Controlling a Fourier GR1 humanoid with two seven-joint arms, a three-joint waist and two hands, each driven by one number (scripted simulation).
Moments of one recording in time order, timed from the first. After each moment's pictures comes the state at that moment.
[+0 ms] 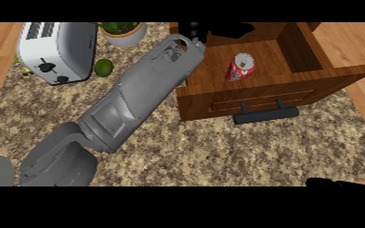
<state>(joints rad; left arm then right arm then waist) -1.42 0.00 -0.63 -0.38 0.62 0.80 -0.06 0.09 -0.12 -0.22 -2.21 0.05 0.19 0.12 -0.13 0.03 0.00</state>
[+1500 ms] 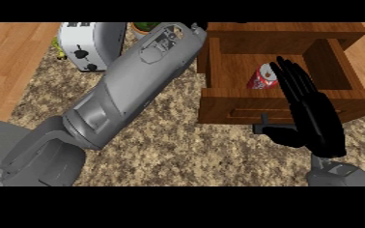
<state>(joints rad) -1.44 0.06 -0.60 -0.51 0.67 0.82 -0.03 -0.12 -0.22 0.11 -1.77 0.99 -0.04 0.01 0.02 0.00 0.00</state>
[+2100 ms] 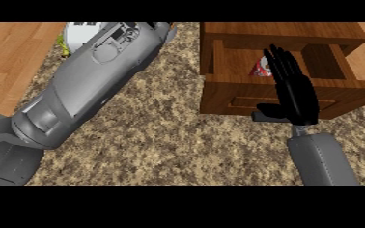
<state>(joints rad) -1.33 0.25 -0.62 -0.75 0.60 0.80 0.13 -0.32 -0.18 0.03 -1.35 1.09 -0.30 -0.09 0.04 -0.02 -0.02</state>
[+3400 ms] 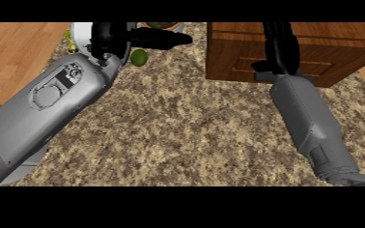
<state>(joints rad) -1.02 0.49 -0.65 -1.22 0.52 0.80 0.28 -0.87 -0.18 -0.18 -0.52 1.21 -0.69 -0.09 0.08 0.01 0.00</state>
